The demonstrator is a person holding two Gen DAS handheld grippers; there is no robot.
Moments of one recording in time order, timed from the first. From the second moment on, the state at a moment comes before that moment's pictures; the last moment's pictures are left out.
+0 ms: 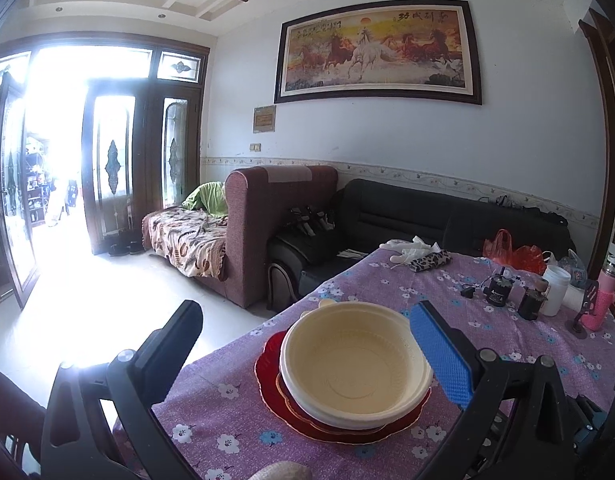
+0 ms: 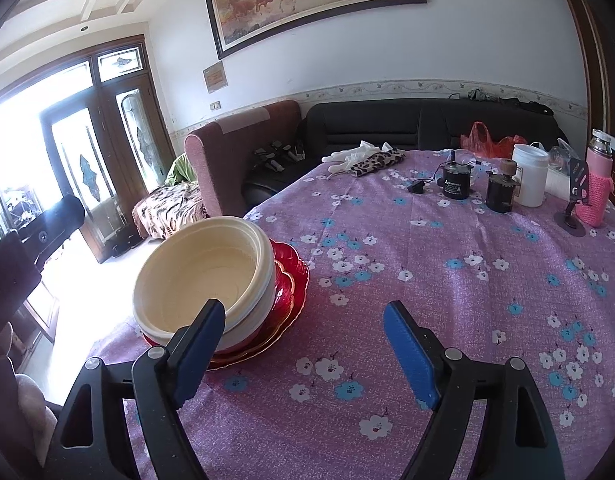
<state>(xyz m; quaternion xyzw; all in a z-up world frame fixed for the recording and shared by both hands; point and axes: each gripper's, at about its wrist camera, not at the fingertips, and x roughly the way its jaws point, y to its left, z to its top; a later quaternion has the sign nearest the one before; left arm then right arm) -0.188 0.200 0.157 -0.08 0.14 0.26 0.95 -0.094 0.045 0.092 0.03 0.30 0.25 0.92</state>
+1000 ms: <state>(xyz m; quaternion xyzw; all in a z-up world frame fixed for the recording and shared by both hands) -0.153 0.237 0.105 -0.17 0.28 0.20 0.92 -0.115 0.105 0.076 -0.08 0.30 0.25 0.92</state>
